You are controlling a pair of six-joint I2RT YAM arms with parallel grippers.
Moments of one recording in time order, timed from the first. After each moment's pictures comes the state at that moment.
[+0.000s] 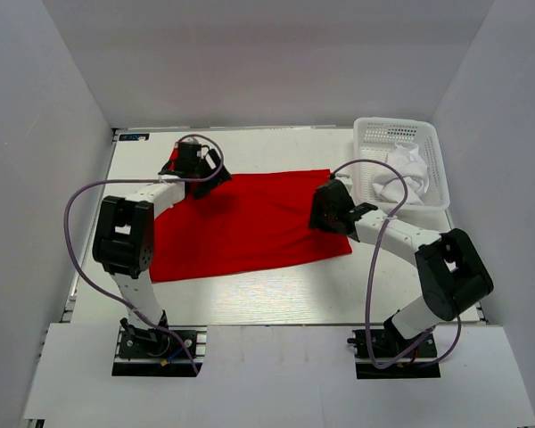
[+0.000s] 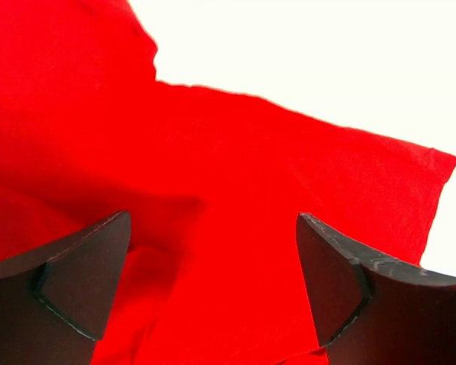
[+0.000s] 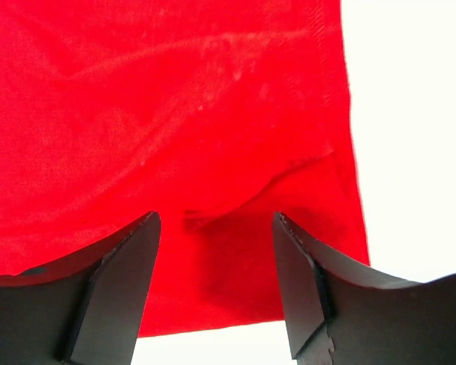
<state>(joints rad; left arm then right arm) -0.21 1.86 1.22 -0.13 0.09 -0.69 0.58 1.54 0.89 -0.27 0.25 0.58</state>
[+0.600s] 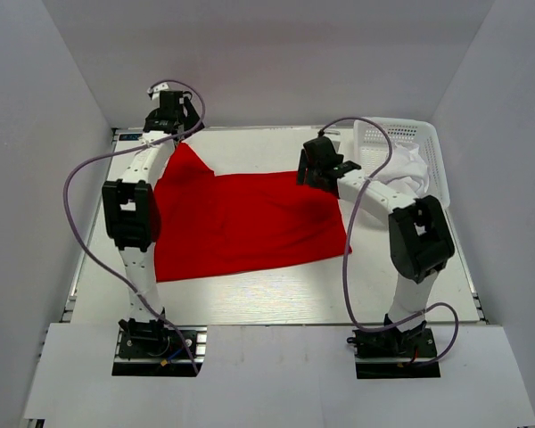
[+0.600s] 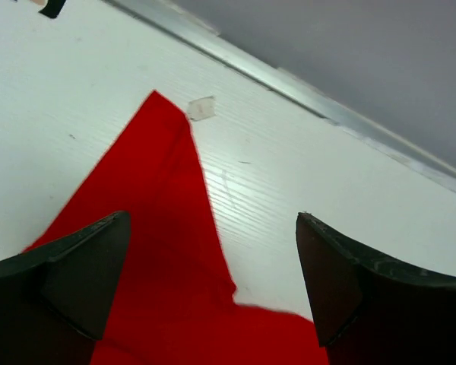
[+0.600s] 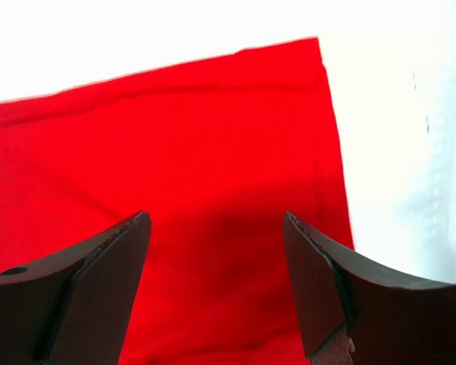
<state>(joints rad) -0.12 2.10 1.90 -0.40 -0.27 -0.50 0.53 1.82 1.36 -0.32 0.34 0.48</state>
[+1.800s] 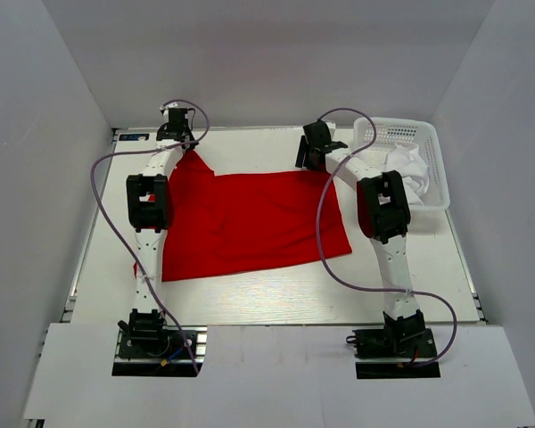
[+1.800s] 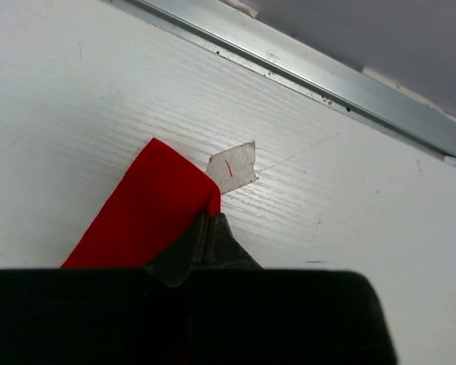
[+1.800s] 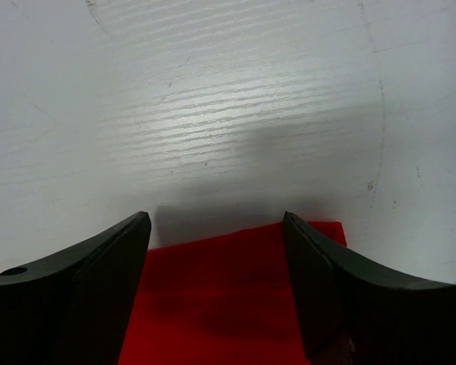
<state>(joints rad) -0.05 2.65 2.33 -0.38 -0.21 -0.40 0.39 2.38 1.93 -0.39 0.27 0.44</state>
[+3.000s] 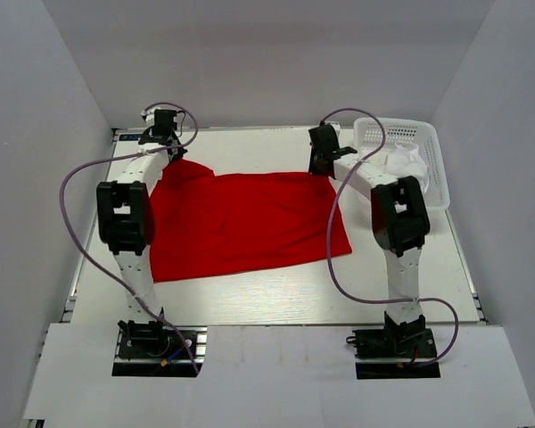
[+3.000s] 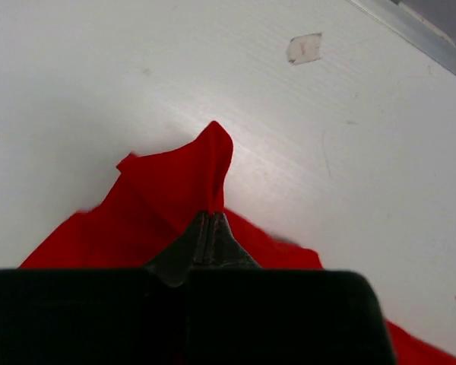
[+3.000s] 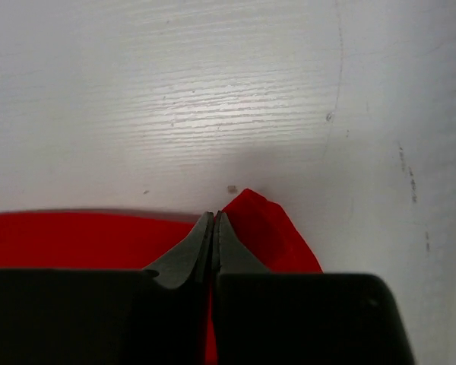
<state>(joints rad) -0.05 2.17 1.79 -0.40 -0.29 -0.46 0.41 2.18 1.70 -0.35 0.28 0.38</state>
